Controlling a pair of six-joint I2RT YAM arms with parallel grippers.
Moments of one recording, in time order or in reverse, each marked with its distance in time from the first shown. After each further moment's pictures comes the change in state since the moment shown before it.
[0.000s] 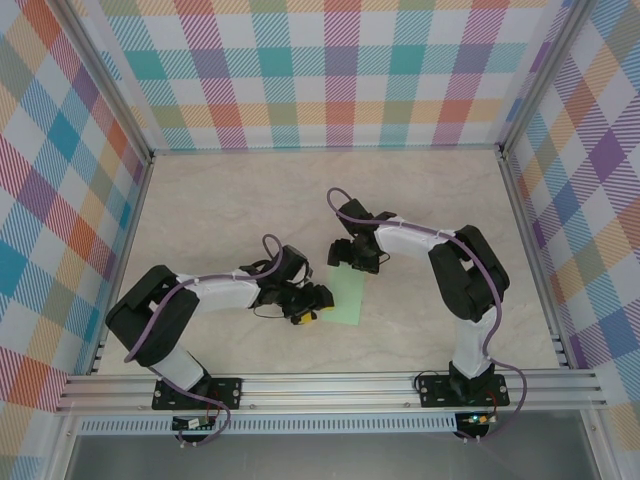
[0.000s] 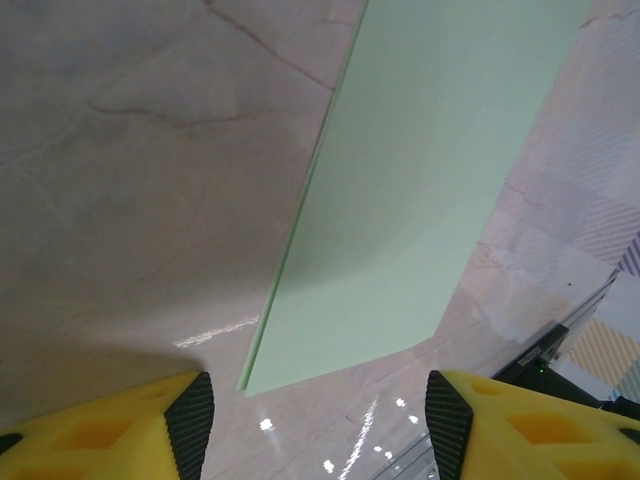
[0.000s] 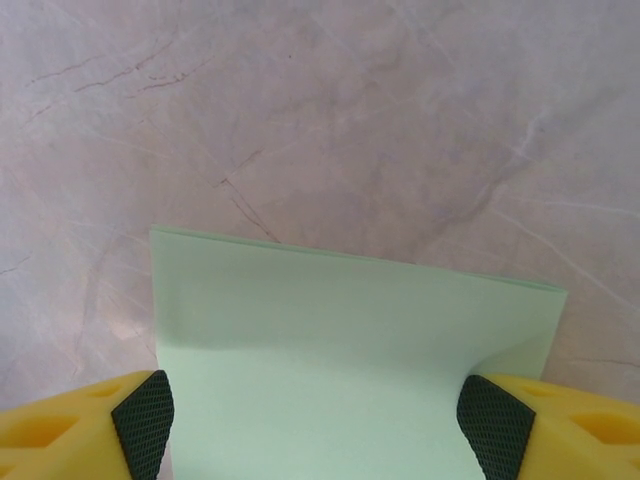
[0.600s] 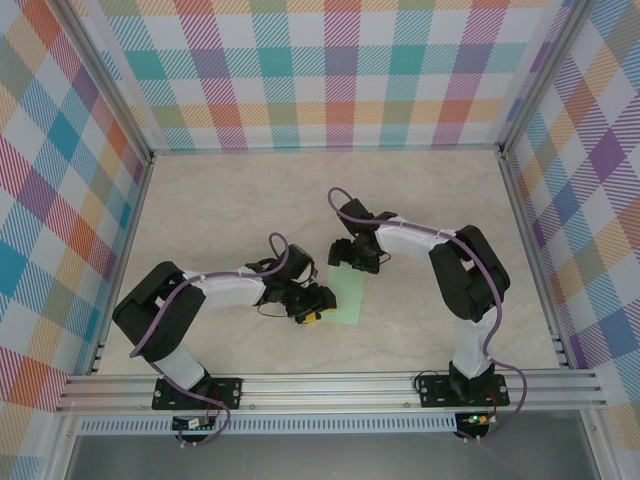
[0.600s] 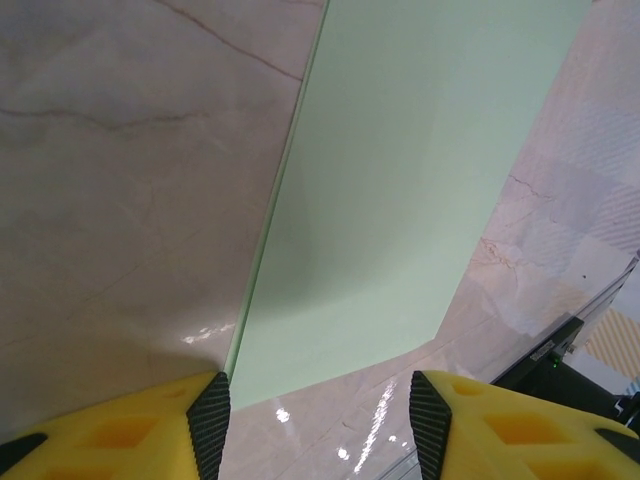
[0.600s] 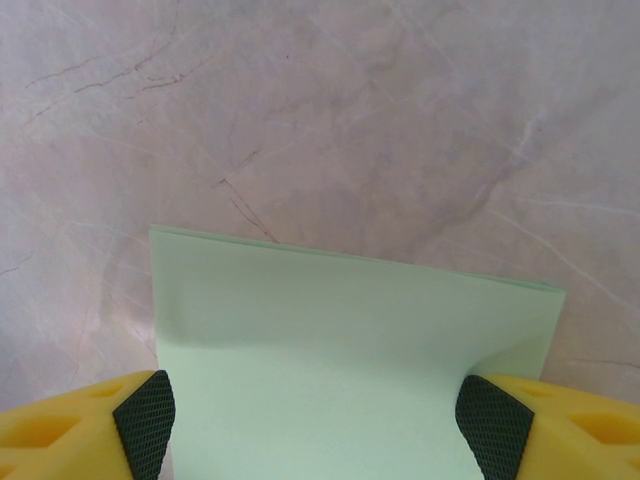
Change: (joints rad) left arm -0.019 0.037 0.043 -0.027 0.000 0.027; right arm -0.005 -0.002 -0.005 0.005 -0.008 0.000
